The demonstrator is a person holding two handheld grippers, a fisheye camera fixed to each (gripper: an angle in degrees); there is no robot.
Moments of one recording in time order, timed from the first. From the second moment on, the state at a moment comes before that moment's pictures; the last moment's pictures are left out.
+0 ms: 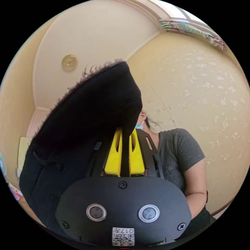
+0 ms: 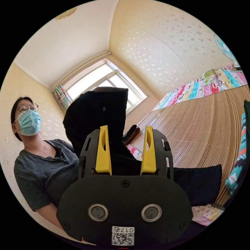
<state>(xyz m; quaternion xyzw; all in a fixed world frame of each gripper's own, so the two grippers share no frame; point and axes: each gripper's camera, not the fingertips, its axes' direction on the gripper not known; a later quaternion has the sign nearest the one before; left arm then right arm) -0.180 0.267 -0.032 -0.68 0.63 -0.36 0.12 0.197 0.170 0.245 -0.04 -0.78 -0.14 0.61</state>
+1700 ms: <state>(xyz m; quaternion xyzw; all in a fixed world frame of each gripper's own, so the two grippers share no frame) -0.498 0.648 0.012 -0.85 0.03 0.52 0.01 0.038 -0.052 0.424 -0.17 -0.49 -0.20 0.83</state>
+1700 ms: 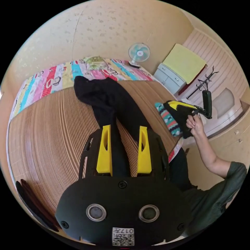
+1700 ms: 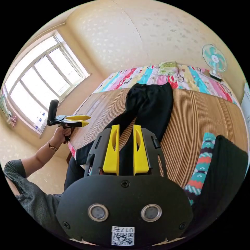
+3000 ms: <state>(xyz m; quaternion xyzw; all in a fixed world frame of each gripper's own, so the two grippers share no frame) -0.526 0.238 0.130 -0.87 0.05 0.43 0.22 0.202 0.060 0.527 -0.39 -0.57 -0.12 0.71</state>
